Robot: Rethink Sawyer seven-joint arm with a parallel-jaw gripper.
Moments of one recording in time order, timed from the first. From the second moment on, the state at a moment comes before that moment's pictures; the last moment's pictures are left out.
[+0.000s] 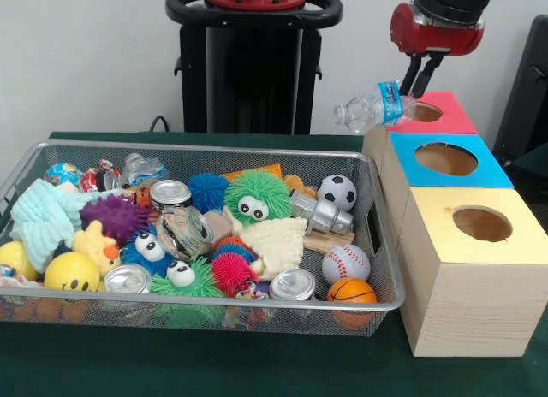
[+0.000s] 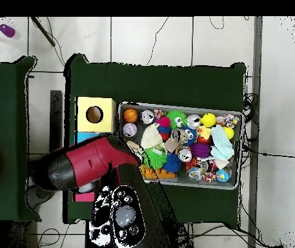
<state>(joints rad) -0.05 -0.84 0.24 1.72 -0.39 0.91 1.92</state>
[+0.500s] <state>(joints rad) 0.07 -0.76 0.15 1.62 -0.37 0.92 1.97</state>
